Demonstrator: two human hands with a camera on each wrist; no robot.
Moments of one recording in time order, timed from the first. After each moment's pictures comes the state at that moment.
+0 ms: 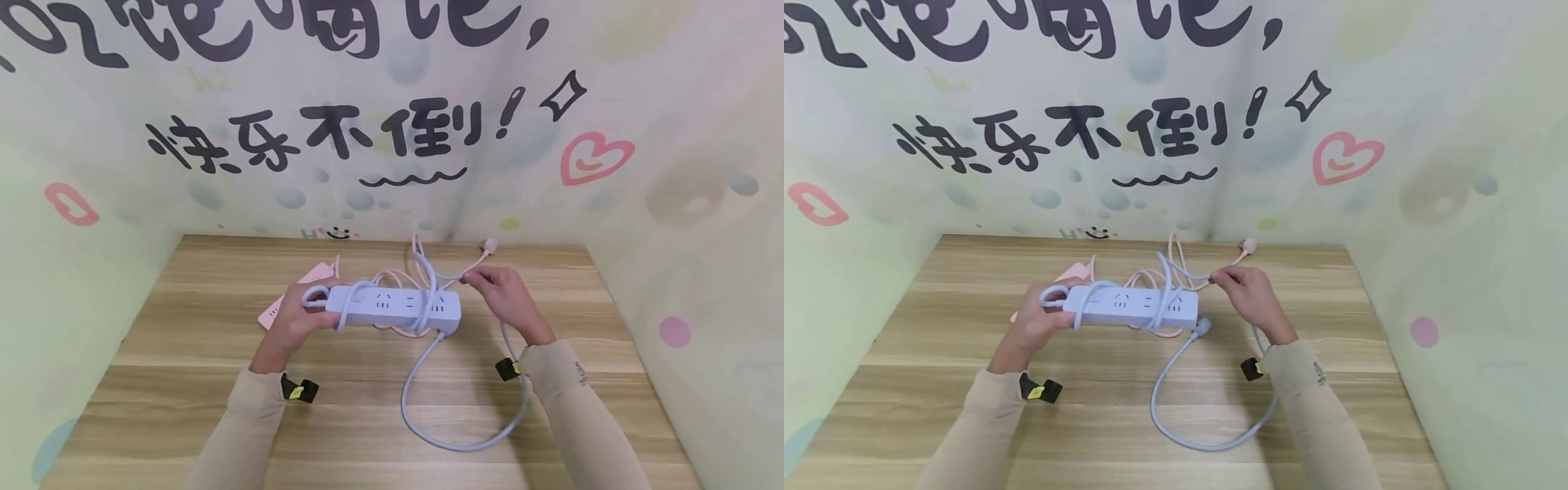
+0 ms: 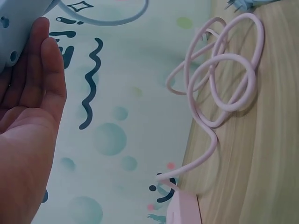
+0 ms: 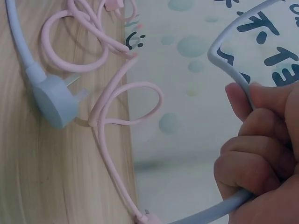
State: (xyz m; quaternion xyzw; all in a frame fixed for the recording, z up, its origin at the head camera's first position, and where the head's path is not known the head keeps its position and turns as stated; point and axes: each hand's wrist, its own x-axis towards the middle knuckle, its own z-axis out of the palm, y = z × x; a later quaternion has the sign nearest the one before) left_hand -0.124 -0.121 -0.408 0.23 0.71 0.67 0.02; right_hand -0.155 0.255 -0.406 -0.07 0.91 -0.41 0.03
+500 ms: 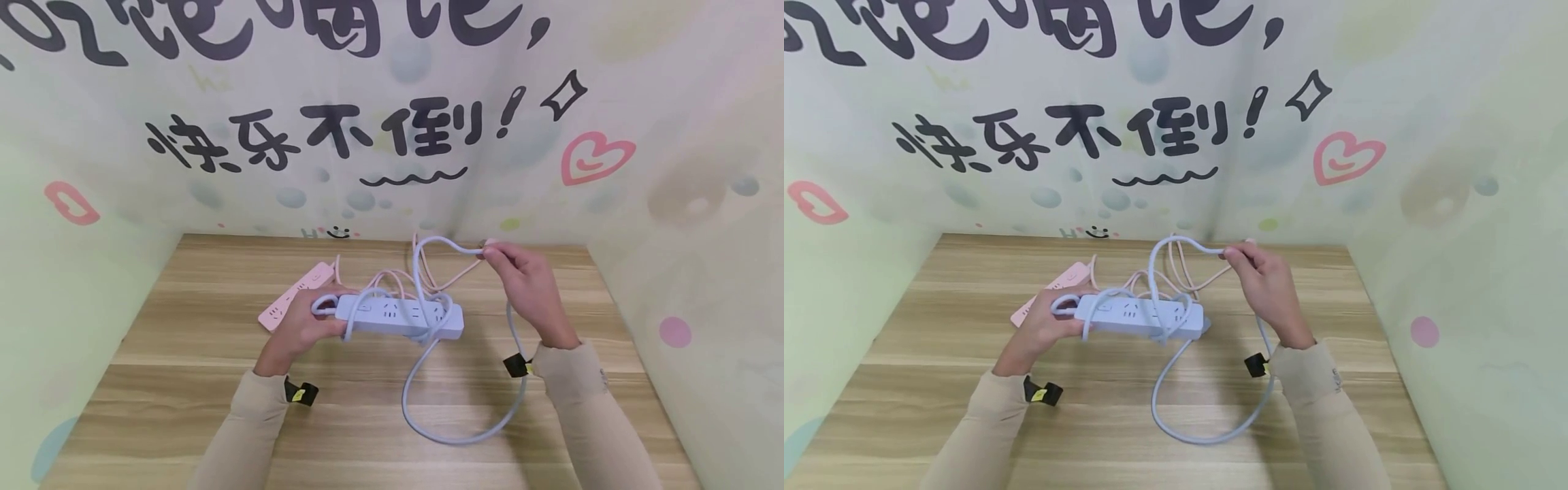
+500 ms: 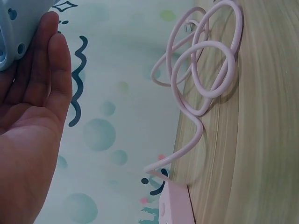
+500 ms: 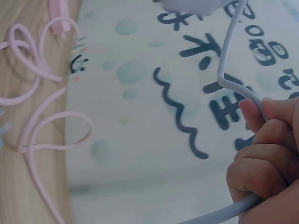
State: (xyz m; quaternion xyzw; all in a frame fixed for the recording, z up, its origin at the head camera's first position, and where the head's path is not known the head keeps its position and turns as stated) left_hand -0.125 -0.119 -0.424 0.24 0.75 0.61 0.03; right_hand -0.129 0.245 -0.348 -0.07 0.87 -0.46 -0.13
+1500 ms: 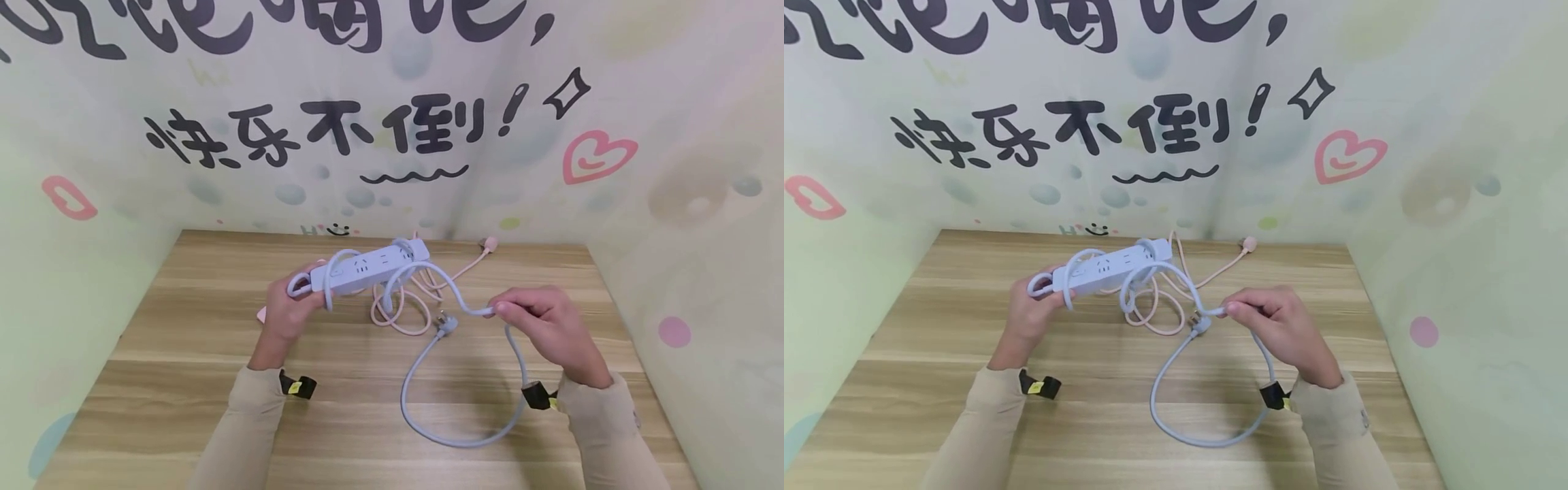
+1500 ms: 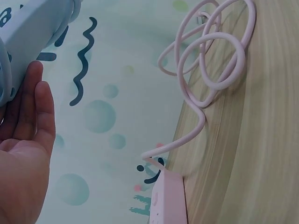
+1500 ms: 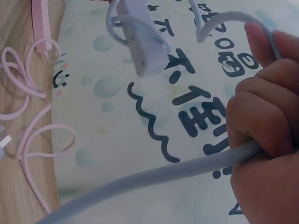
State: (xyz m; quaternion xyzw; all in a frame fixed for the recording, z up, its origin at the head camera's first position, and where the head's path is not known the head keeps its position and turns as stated) left_hand -0.134 -0.125 -0.429 0.12 0.71 0.69 -0.12; right_hand -0.074 0.262 -0.338 -0.28 0.80 -0.52 -0.07
